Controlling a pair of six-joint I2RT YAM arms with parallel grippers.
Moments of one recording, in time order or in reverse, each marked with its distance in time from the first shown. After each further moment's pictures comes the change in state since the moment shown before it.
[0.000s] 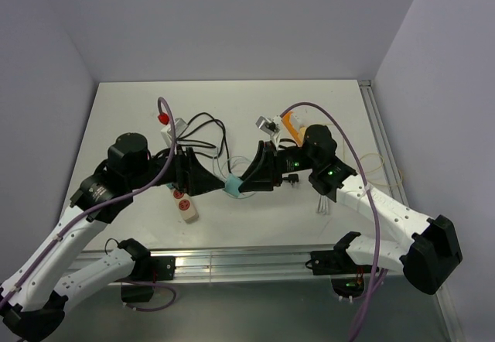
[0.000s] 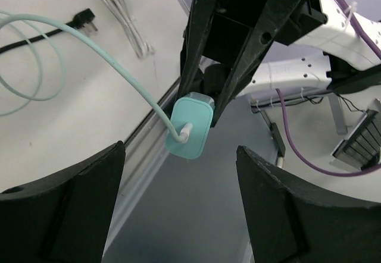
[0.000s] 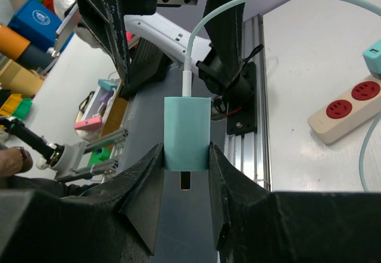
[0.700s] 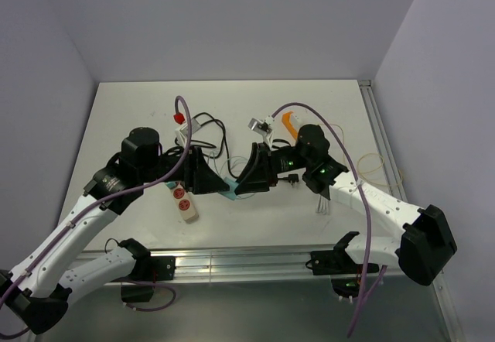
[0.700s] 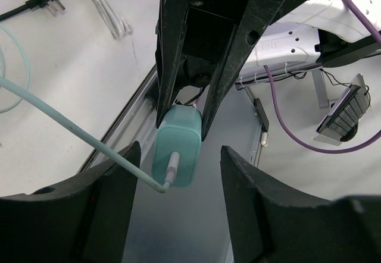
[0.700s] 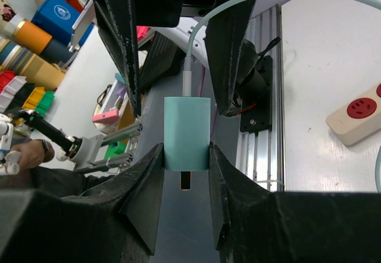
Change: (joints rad) left arm 0.000 0.082 -0.019 0.057 0.160 0.000; right arm 0.030 0.070 0.001 0.089 -0.047 0.077
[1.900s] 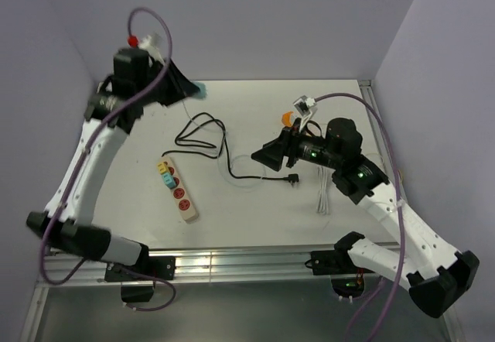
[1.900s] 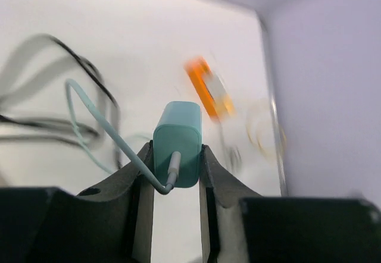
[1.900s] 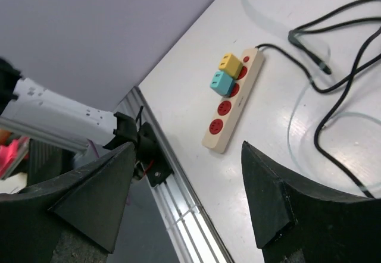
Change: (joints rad) left arm 0.249 0.470 0.627 -0.220 -0.513 0.023; right arm -0.123 -0.216 0.151 -0.557 0.552 -0.185
